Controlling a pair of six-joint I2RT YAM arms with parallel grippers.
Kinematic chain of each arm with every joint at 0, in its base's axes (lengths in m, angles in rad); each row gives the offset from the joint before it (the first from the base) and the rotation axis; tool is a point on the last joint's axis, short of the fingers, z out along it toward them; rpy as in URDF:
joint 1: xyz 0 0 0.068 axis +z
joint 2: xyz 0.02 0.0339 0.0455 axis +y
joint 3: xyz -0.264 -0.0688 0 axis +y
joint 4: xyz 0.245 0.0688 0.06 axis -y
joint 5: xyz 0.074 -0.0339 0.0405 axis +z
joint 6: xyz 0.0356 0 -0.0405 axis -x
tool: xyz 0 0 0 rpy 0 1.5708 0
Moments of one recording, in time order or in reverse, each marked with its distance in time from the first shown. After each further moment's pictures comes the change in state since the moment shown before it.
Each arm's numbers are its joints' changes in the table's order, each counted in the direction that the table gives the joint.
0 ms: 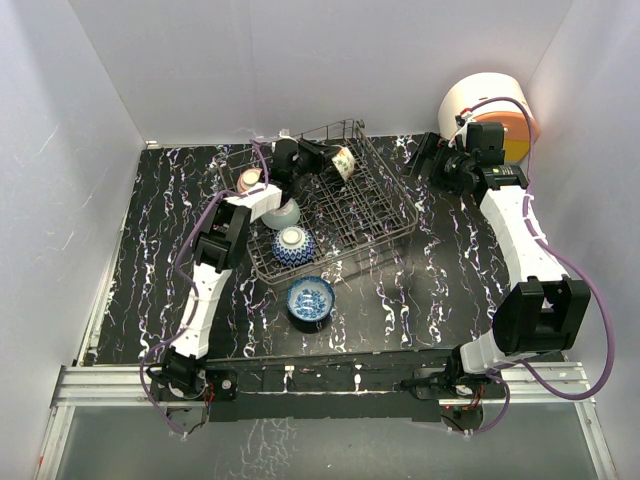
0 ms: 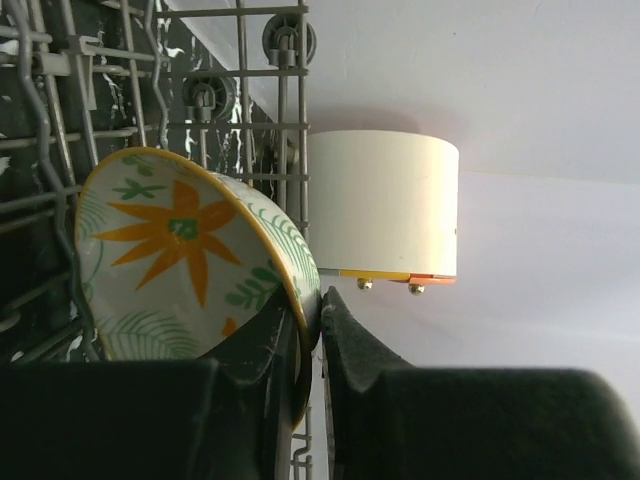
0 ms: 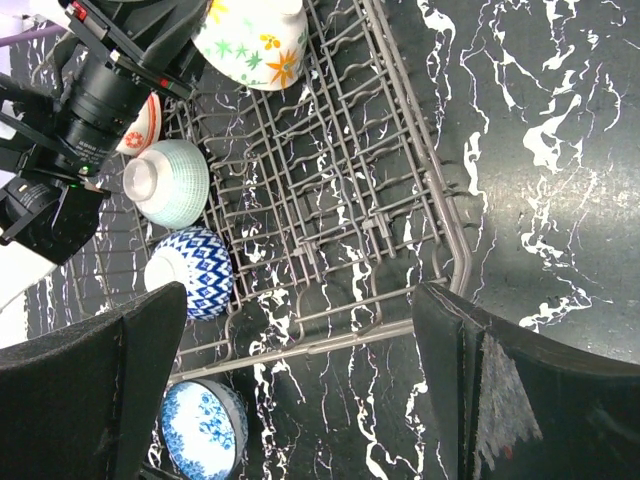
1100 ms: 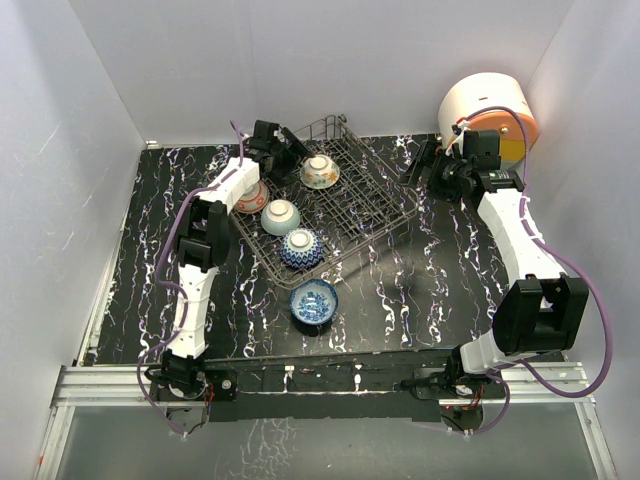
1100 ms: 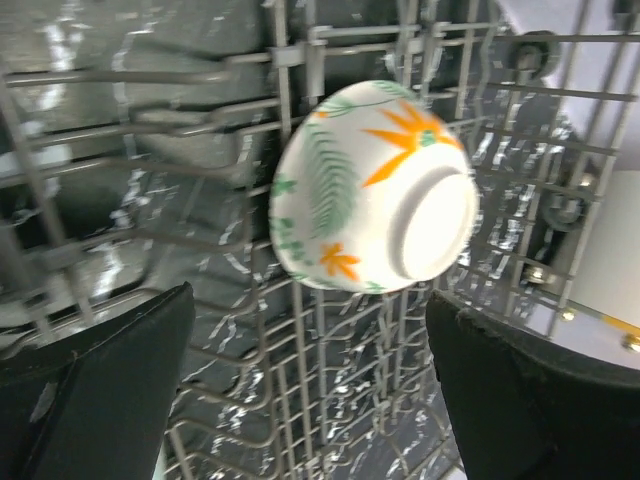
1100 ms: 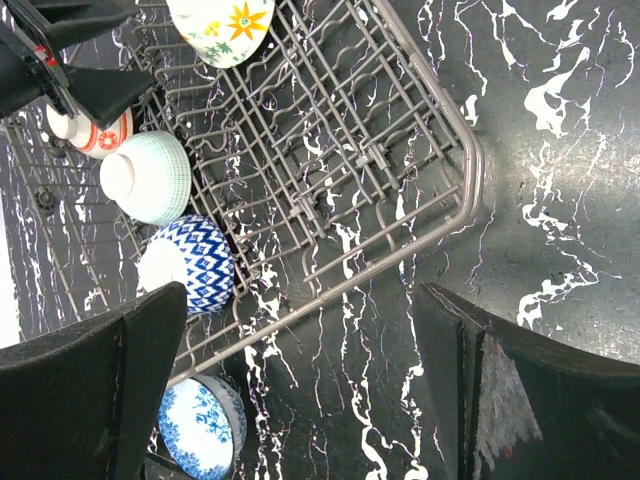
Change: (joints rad) left arm 0.104 -0.141 -0.151 -0.906 0.091 -0.413; right arm 0.000 0.003 0.060 0.001 0.010 0.002
